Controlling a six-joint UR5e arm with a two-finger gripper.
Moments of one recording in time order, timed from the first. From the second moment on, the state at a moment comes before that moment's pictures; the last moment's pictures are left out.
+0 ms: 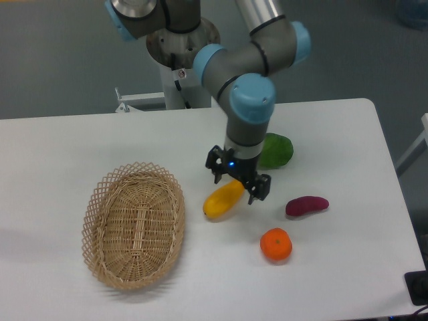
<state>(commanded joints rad) 2.41 -1.88 -1.87 -0.90 1.52 1.06</state>
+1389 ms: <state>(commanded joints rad) 2.37 -1.96 -1.92 -0.76 1.59 1.05</state>
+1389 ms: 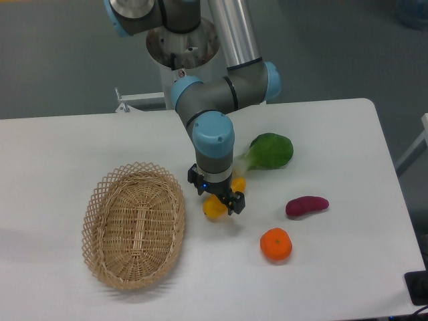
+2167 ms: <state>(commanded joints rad) 2.37 -1.95 -1.90 -0.76 1.59 1.05</state>
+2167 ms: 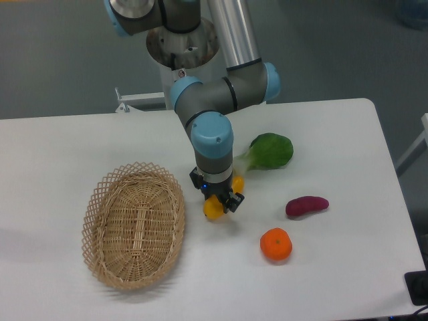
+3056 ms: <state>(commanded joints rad) 2.56 -1.81 -1.74 -0.78 1.33 1.05</state>
